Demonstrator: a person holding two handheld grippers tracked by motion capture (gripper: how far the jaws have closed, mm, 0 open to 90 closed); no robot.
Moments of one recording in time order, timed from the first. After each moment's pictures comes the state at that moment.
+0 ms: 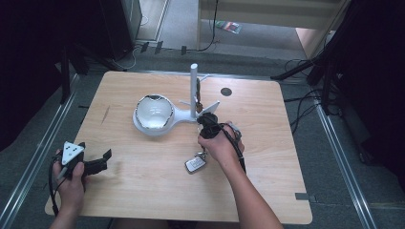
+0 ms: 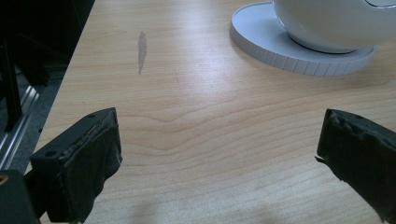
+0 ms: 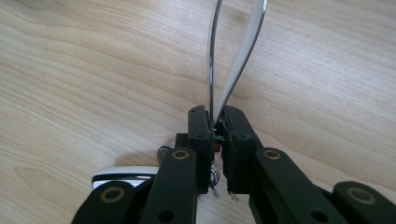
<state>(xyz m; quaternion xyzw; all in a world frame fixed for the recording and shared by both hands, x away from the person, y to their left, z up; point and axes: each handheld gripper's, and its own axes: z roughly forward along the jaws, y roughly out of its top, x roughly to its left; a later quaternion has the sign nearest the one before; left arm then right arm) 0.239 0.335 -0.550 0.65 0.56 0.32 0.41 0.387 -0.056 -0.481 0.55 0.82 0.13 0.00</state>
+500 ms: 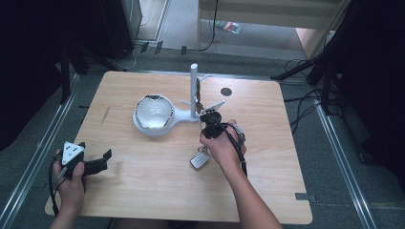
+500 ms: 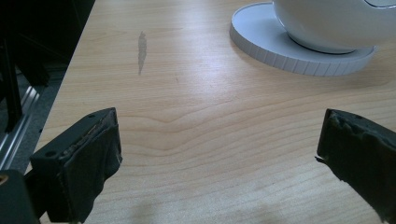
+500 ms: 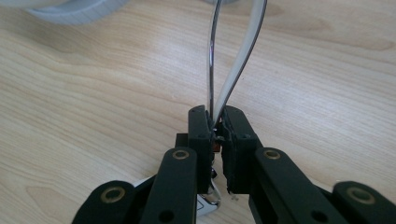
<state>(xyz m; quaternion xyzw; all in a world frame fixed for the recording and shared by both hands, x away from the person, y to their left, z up) 0.239 0.335 -0.550 0.65 0.56 0.32 0.41 0.374 -0.063 -0.461 0.55 0.81 0.20 0.06</state>
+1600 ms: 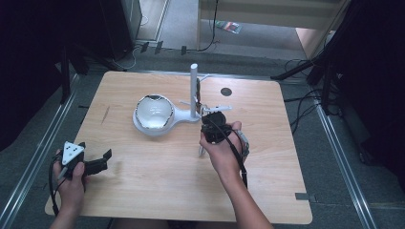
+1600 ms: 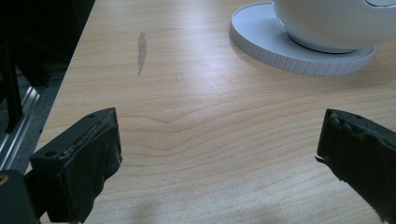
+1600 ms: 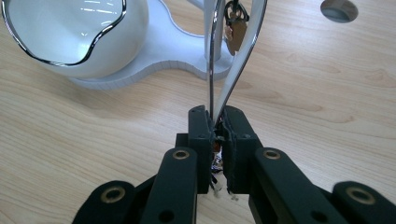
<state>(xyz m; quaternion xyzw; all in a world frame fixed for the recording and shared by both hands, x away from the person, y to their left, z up) 0.239 0.335 -0.550 0.65 0.56 0.32 0.41 0.333 -0.065 -0.426 0.52 0.77 0.31 0.18</state>
